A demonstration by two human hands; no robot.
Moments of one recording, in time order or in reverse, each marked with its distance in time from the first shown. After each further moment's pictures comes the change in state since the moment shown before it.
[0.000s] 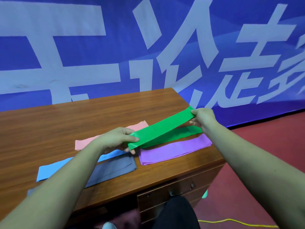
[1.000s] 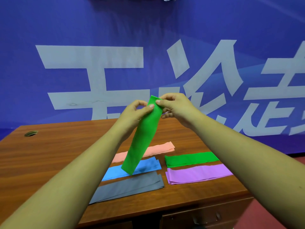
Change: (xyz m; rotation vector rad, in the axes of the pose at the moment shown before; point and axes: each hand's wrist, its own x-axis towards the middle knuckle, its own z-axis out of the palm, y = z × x) left_hand -0.079 0.102 -0.041 -0.096 0.585 0.514; right_hand -0.170 -0.130 0.139 -0.093 -0.732 -0.516
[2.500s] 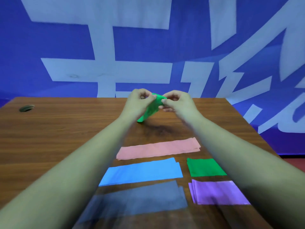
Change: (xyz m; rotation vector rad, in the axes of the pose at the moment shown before) left_hand 0.109 -0.115 -0.051 0.318 0.272 0.004; right_hand 0.128 0.127 0.060 0.033 0.059 0.081
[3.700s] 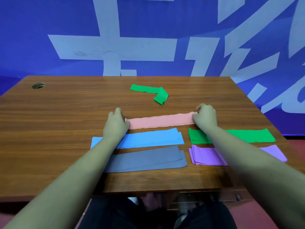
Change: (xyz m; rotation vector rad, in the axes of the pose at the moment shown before) left_hand -0.125 -0.108 -0.047 0.649 0.044 -0.294; right_hand -0.062 0.119 -0.068 -0.943 0.282 0.226
